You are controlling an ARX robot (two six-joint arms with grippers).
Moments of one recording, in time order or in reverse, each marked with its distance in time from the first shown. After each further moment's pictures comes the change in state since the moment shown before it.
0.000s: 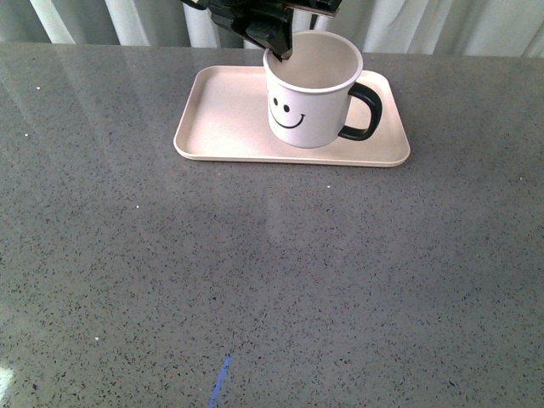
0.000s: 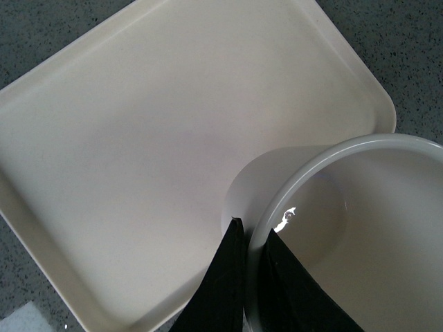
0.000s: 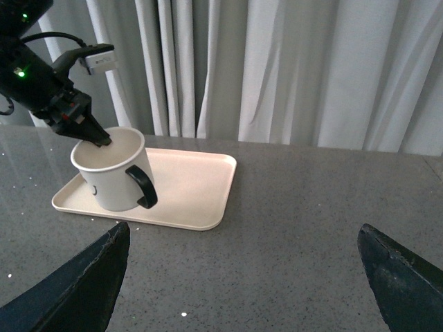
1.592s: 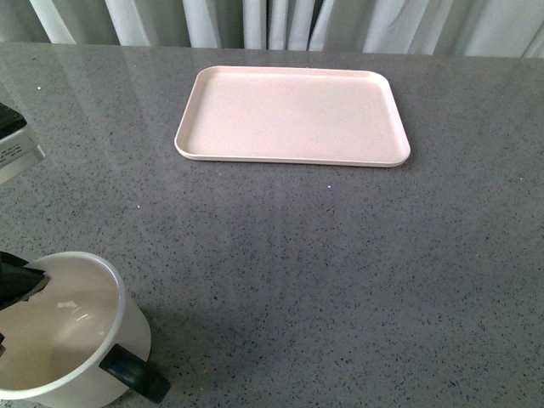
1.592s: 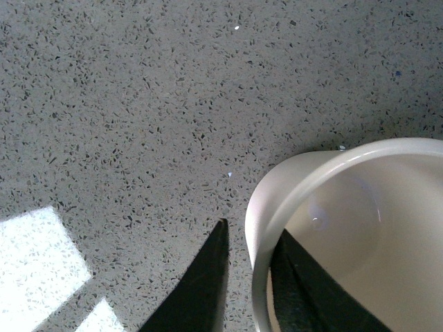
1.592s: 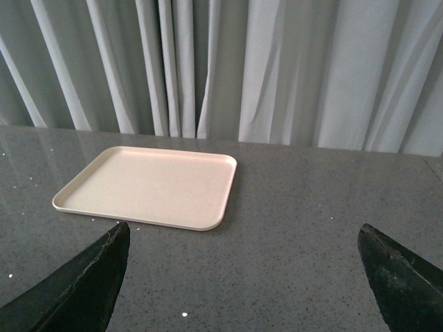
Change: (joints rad) left arm 0.257 -0.833 -1.400 0.443 -0.036 0.165; right arm 0.000 0.000 0.000 0.000 0.000 0.000
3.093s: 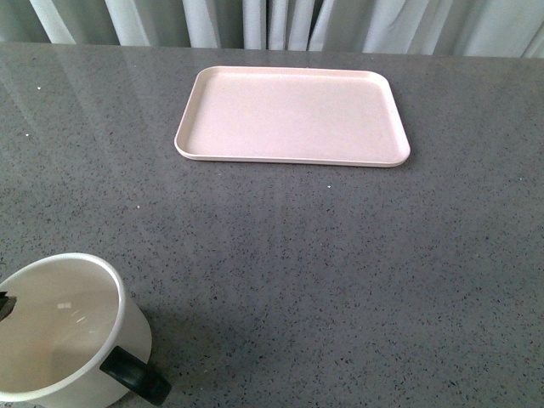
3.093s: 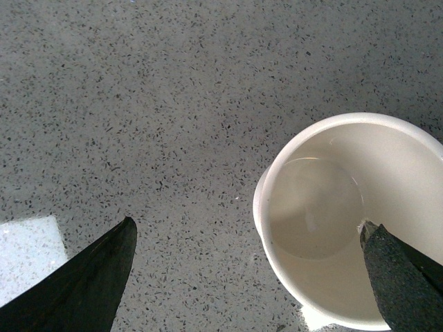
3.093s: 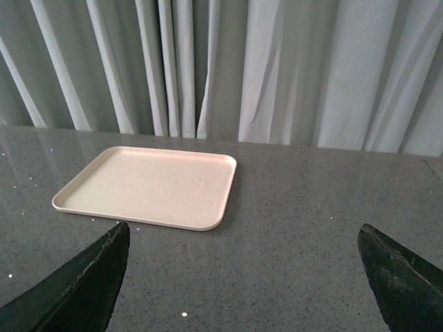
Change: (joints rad) left arm 0.039 -0.321 -0.143 -0.020 -0.022 -0.104; right arm 0.000 0.000 0.000 0.000 0.000 0.000
